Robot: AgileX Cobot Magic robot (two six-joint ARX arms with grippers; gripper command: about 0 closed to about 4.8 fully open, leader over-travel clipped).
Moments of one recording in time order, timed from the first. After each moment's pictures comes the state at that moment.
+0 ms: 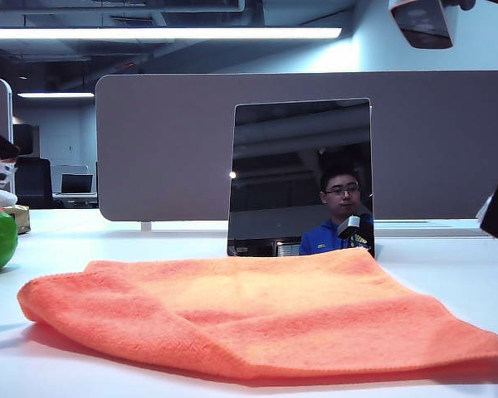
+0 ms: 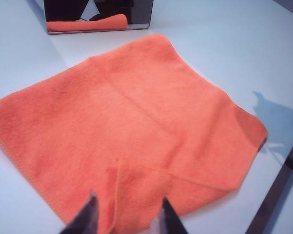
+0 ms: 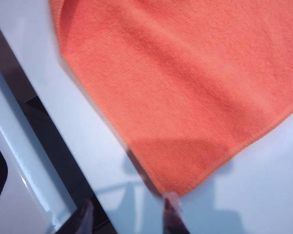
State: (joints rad) left arm -0.13 0.50 0.26 -0.26 0.74 0.05; right arm 0.81 0.83 0.62 -0.78 -0.11 -0.17
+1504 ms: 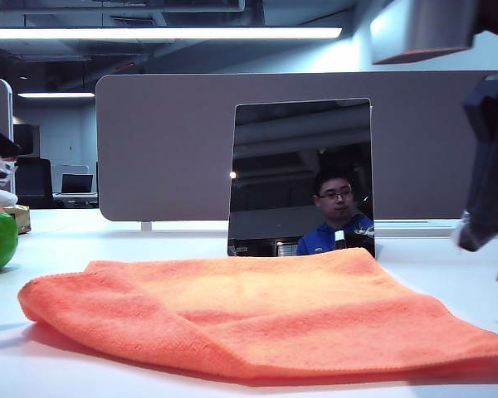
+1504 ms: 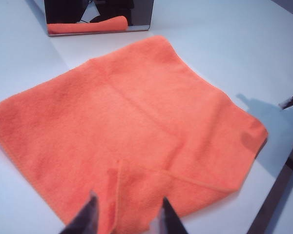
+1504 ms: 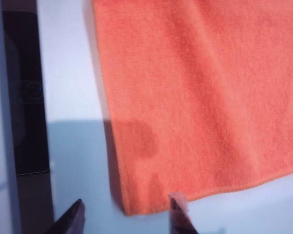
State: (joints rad) left arm -0.13 0.50 0.26 -0.25 0.74 0.05; right arm 0.81 0.93 0.62 -0.75 -0.08 -0.70
